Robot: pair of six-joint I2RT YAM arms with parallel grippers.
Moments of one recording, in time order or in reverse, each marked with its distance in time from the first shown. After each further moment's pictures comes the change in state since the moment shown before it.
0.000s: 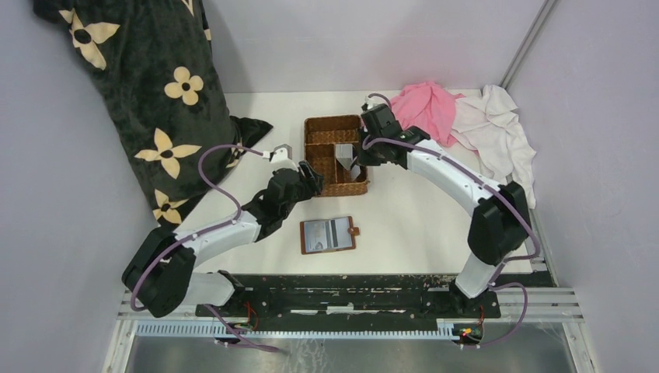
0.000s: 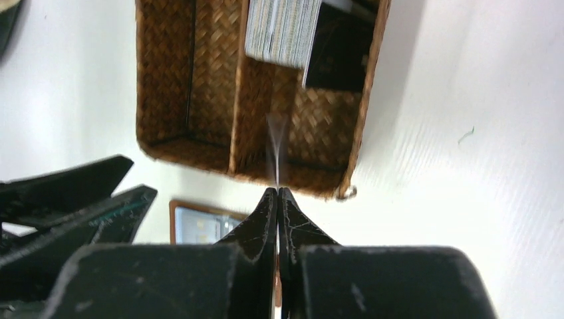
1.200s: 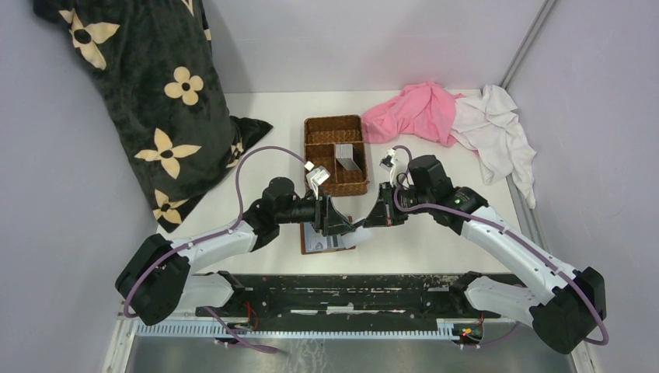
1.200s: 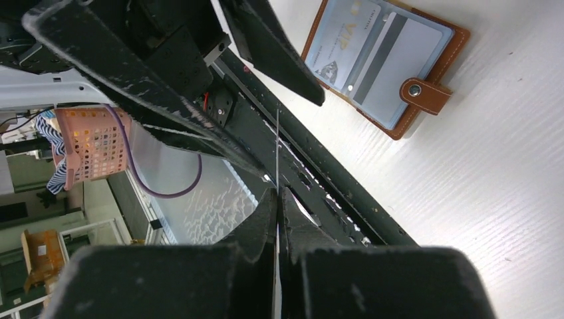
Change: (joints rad) left arm -0.035 -0.089 -0.096 0.154 1.021 0.110; right arm 0.016 -0.675 -0.640 0.093 -0.645 0.035
